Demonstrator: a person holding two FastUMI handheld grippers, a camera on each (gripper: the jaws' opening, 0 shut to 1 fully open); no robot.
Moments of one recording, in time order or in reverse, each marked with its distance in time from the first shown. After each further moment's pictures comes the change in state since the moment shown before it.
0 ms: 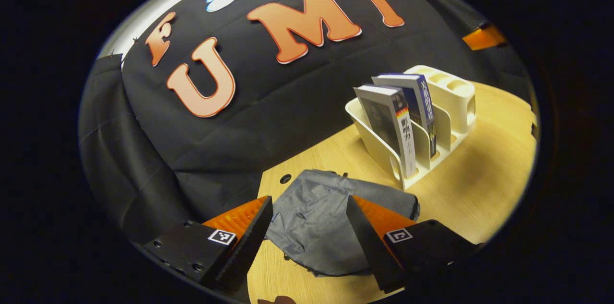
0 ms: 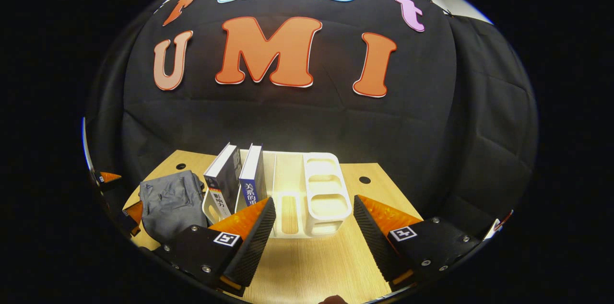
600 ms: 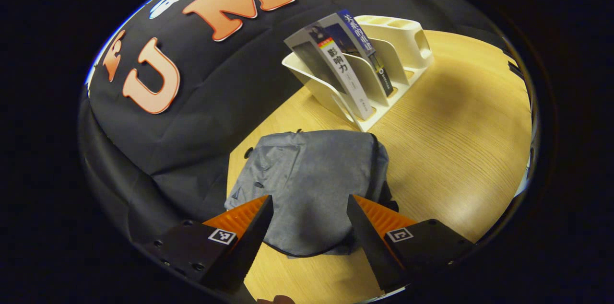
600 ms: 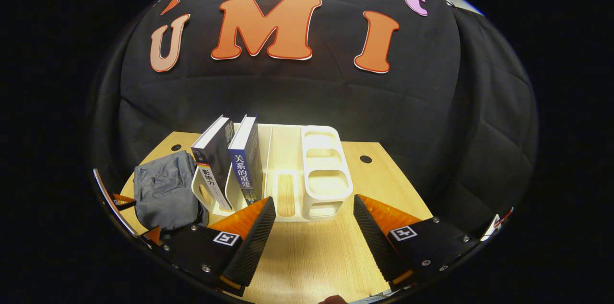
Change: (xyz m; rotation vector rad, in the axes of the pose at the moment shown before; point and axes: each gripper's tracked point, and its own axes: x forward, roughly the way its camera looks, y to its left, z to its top) left arm 0.007 -0.095 -0.080 0.198 0.155 -0.190; right arm 0.015 -0.005 -0.044 -0.006 0.120 0.002
